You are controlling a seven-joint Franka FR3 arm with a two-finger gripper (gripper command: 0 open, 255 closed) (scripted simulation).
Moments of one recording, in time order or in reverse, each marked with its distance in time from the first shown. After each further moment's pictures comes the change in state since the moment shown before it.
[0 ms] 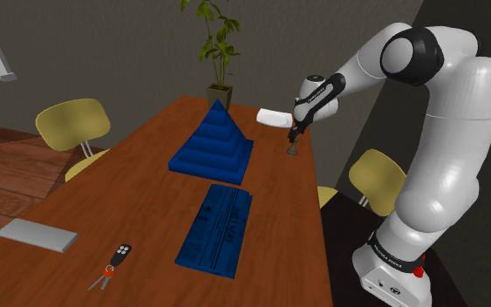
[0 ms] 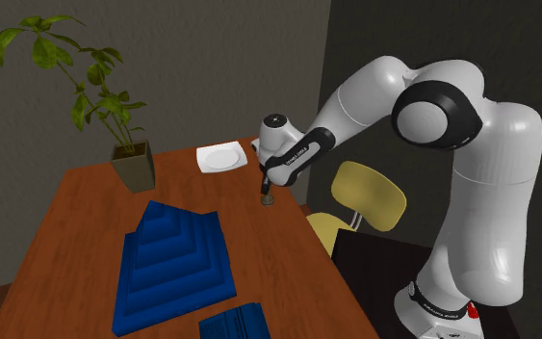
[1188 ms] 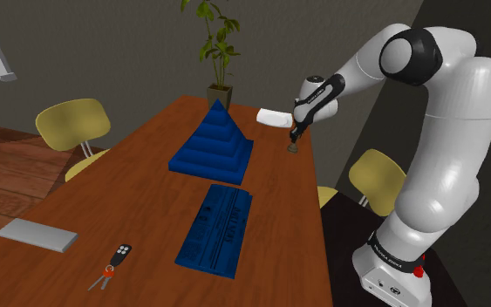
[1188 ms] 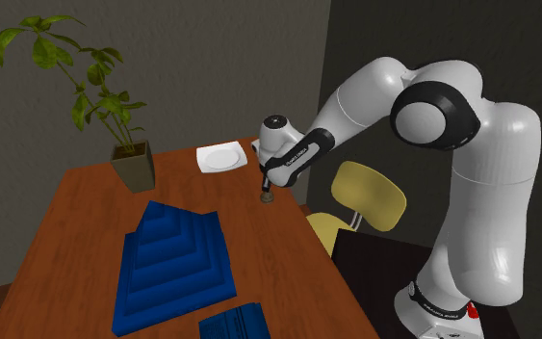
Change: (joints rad) arm -0.001 0.006 0.000 -0.001 0.001 0.008 0.000
